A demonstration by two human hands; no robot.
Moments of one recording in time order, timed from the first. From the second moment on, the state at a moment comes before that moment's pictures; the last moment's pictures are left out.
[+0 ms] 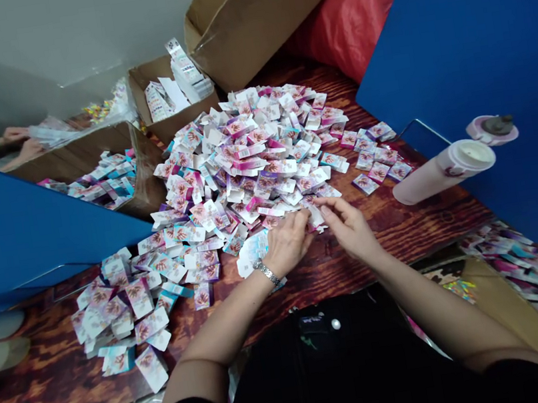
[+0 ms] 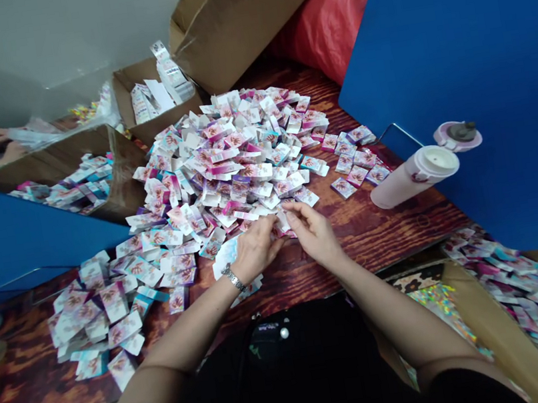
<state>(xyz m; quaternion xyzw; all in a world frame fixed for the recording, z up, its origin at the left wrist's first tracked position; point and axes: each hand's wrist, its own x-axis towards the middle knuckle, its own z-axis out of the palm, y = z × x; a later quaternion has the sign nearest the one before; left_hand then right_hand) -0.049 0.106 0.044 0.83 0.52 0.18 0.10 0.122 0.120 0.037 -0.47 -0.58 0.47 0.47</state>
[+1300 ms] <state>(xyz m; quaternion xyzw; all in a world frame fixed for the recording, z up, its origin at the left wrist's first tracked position) -0.049 0.099 0.035 0.82 0.52 0.25 0.04 0.115 0.120 0.066 -0.46 -0.78 0.20 0.38</state>
